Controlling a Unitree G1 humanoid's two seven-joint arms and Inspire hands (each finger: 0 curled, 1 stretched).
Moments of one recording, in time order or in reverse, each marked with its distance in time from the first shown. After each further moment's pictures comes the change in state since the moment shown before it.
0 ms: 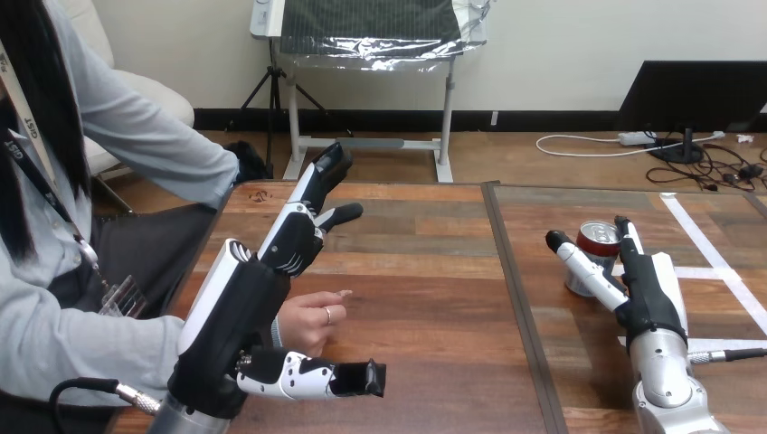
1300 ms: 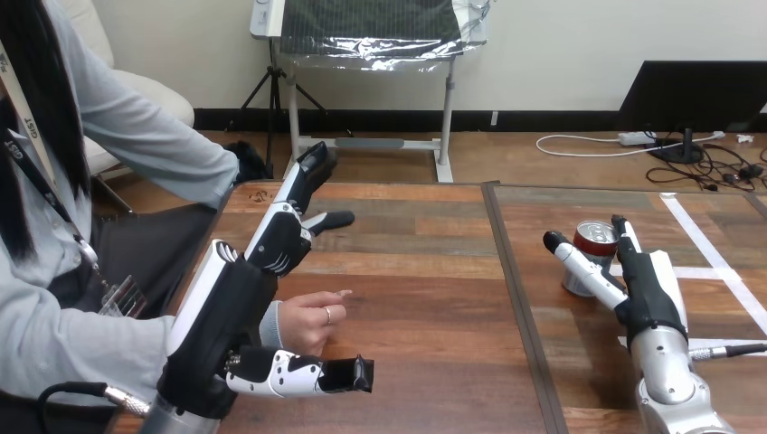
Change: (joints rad) left arm -0.001 -0.001 0.034 0.028 0.009 -0.017 -0.004; right arm -0.013 -0.012 0.002 0.000 -0.009 0.016 0.020
